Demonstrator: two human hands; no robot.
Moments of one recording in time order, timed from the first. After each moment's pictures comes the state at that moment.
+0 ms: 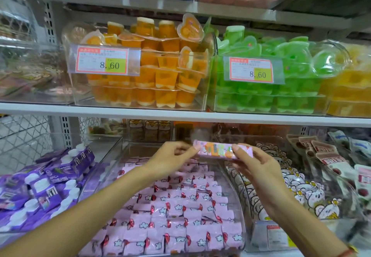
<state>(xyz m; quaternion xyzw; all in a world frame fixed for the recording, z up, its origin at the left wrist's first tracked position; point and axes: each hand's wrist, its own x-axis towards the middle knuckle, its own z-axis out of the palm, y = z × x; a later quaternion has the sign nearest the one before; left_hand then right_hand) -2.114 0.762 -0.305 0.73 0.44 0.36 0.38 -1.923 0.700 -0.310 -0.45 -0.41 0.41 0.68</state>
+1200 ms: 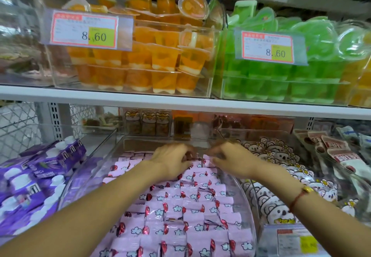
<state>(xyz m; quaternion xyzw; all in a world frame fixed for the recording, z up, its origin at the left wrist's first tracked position) -2.102 0.817 -0.339 0.87 0.47 0.17 0.02 -1.927 0.773 -0.310 -0.60 -0.79 0.02 0.13</state>
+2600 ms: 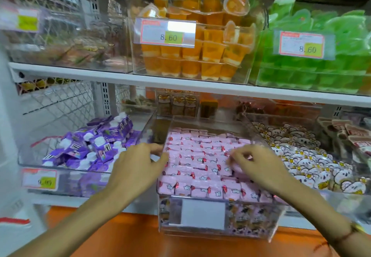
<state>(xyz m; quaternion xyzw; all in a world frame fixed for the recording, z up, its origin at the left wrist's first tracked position) -2.229 0.665 -0.351 0.67 0.65 0.36 0.07 -1.966 0.679 -0.332 -0.58 -0.77 0.05 0.26</state>
